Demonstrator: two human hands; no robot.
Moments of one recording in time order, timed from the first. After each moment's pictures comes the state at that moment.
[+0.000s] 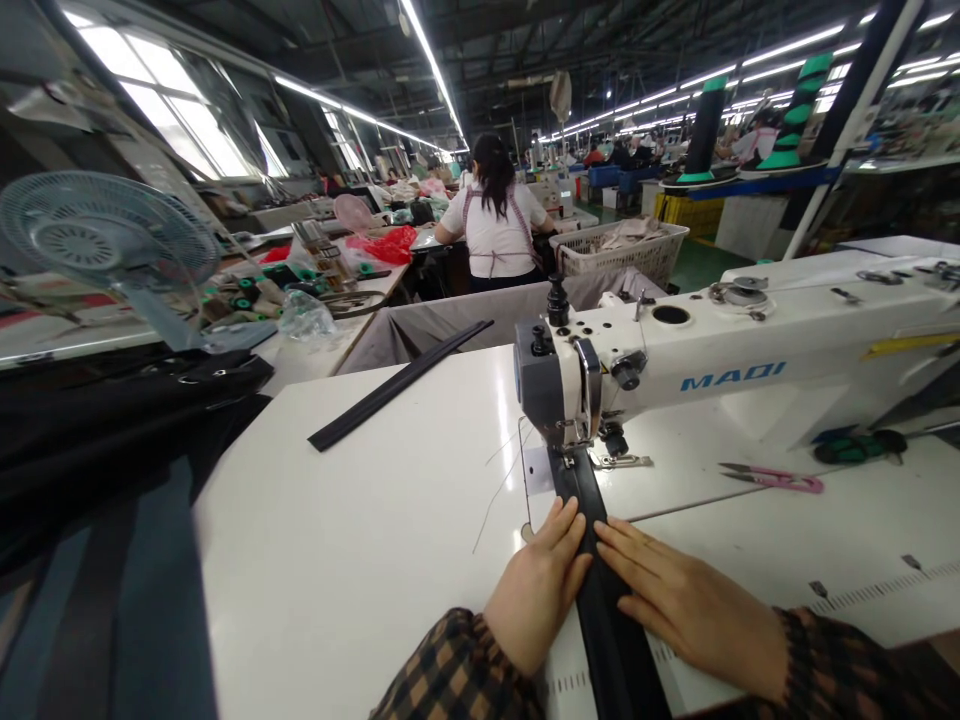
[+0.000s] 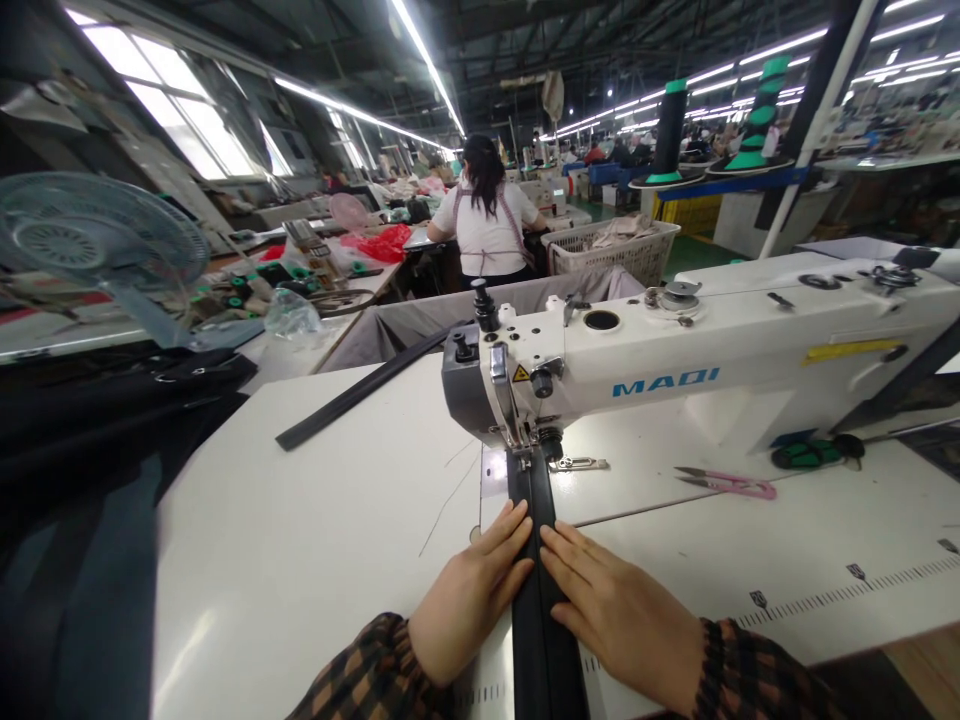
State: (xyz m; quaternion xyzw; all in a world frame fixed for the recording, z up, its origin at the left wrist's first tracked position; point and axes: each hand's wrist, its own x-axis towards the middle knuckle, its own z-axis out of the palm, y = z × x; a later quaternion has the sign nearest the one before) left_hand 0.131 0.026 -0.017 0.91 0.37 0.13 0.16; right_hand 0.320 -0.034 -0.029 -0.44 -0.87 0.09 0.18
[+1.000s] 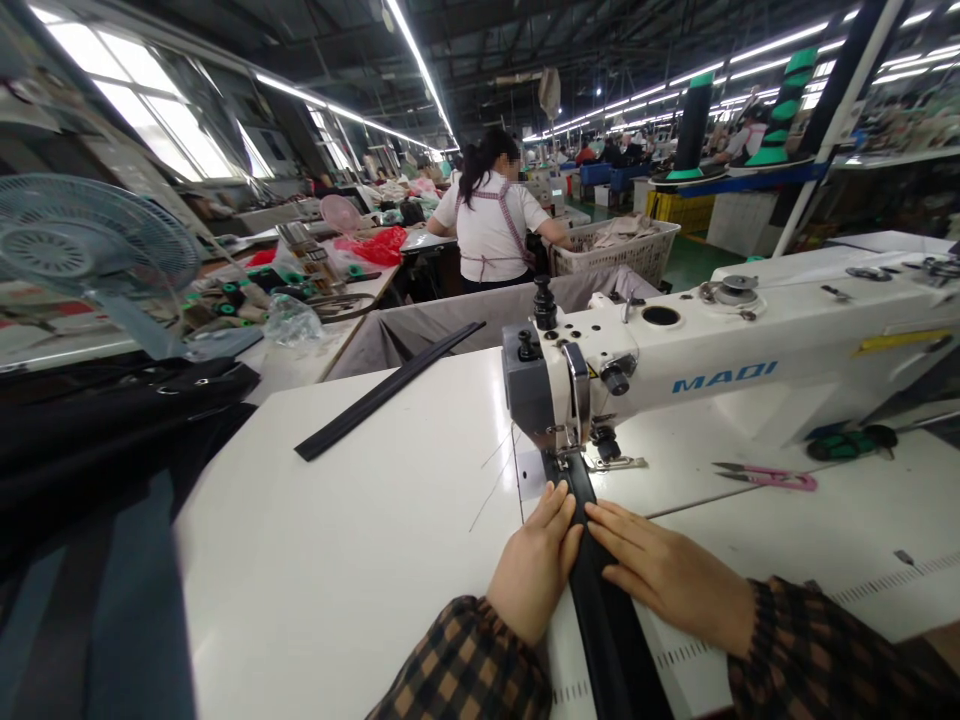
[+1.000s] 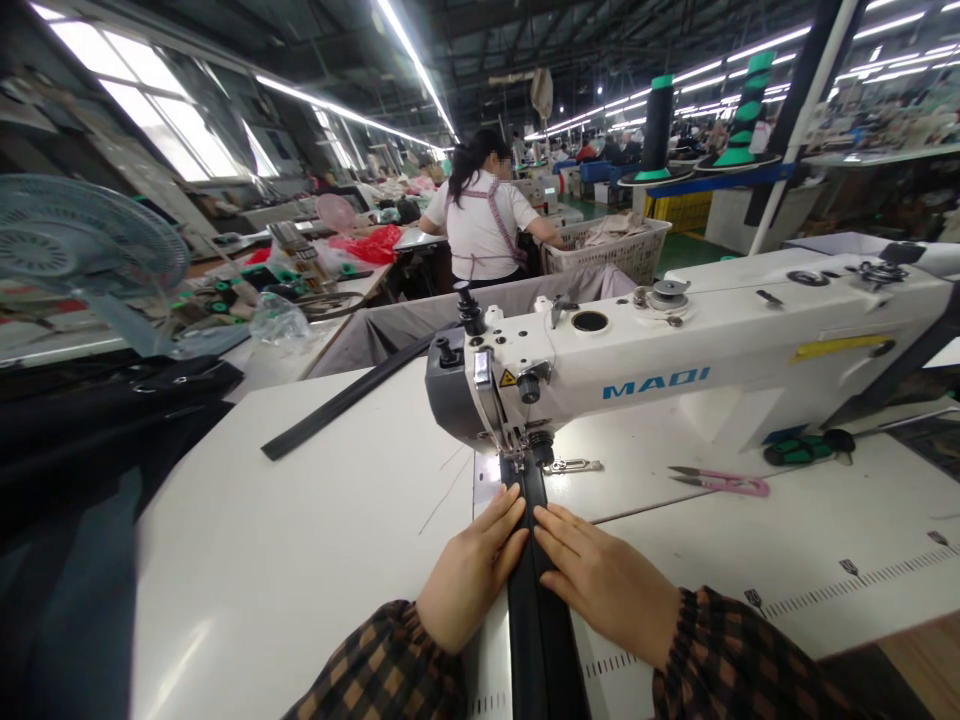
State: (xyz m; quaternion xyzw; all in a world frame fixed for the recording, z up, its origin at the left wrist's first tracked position) left_hand 0.142 0.045 -0.025 0.89 0.39 0.19 0.13; right_hand 0.322 -0.010 -0.033 -0.46 -0.87 0.07 0.18
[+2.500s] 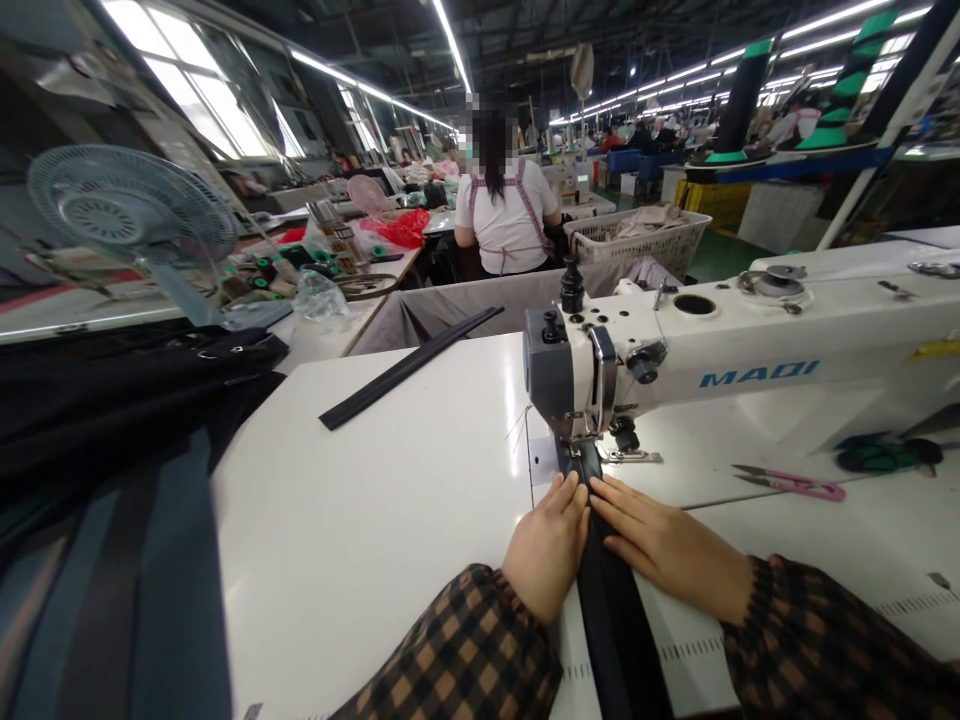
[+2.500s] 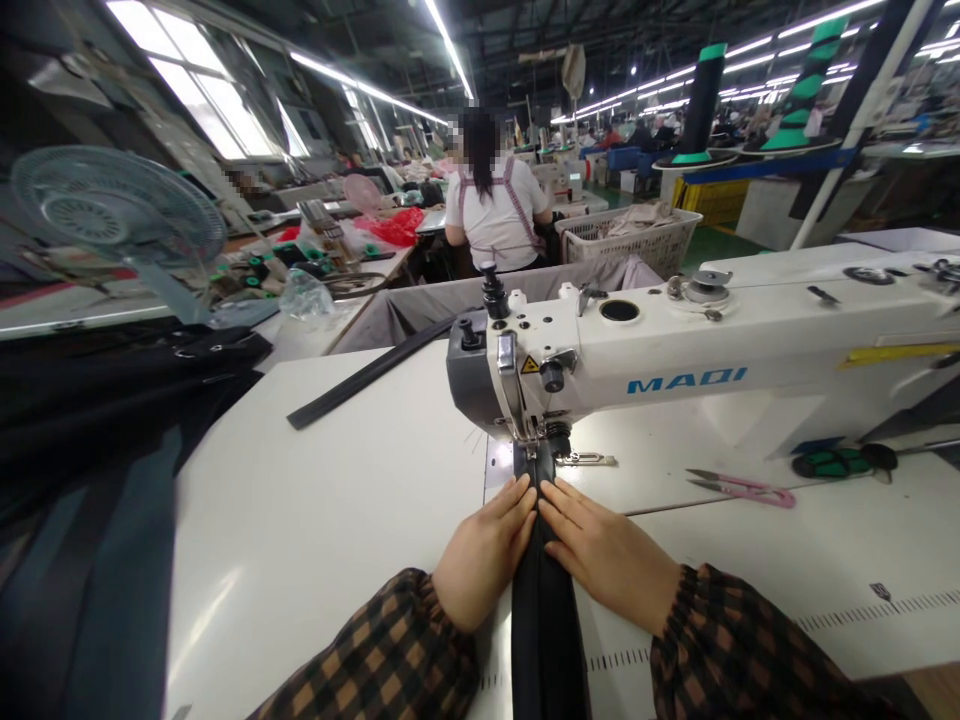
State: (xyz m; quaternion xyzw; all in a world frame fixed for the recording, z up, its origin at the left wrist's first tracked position) left_hand 0.152 0.044 -0.029 0.90 0.41 0.13 0.05; right_hand 0.324 0.009 -0.035 -0.45 -0.88 0.09 0.16
